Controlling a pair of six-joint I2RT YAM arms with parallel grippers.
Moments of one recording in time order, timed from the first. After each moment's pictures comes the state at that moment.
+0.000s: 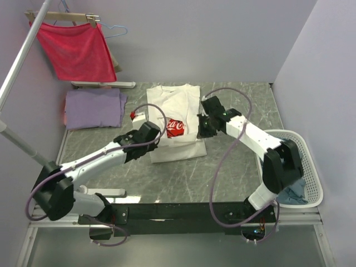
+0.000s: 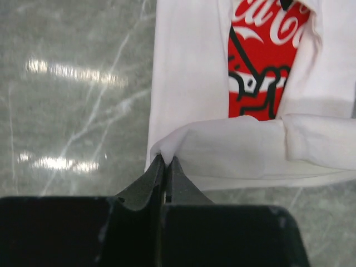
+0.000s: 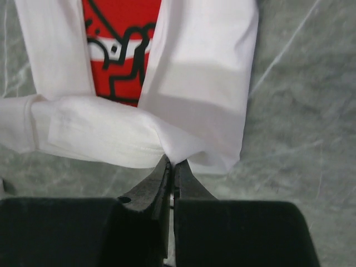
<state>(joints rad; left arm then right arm) -0.77 1.30 0.90 -0.49 -0.49 -0.88 0.50 1.56 1.19 -0.63 -0.06 0.45</state>
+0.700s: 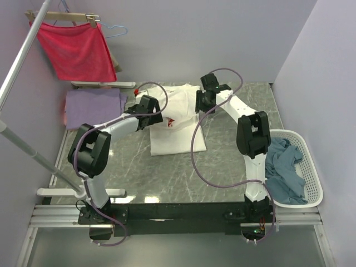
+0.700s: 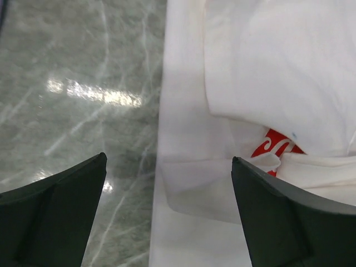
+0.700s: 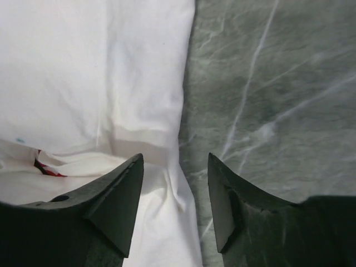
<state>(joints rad) -0.47 1.86 1.24 -0.21 -0.36 -0.59 0.34 2.19 1.86 -0.71 0.01 0.37</state>
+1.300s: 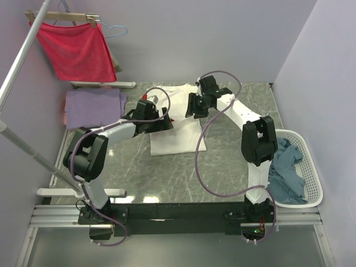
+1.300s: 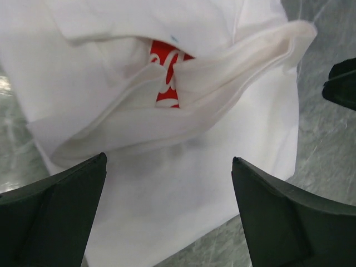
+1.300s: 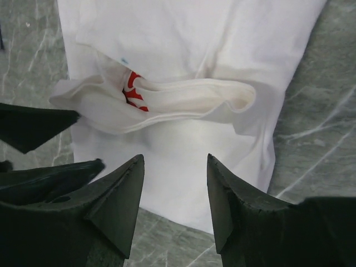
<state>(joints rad) -0.45 1.76 1.11 -0.06 0.14 -0.56 0.38 2.02 1.70 -0.64 -0.26 0.40</state>
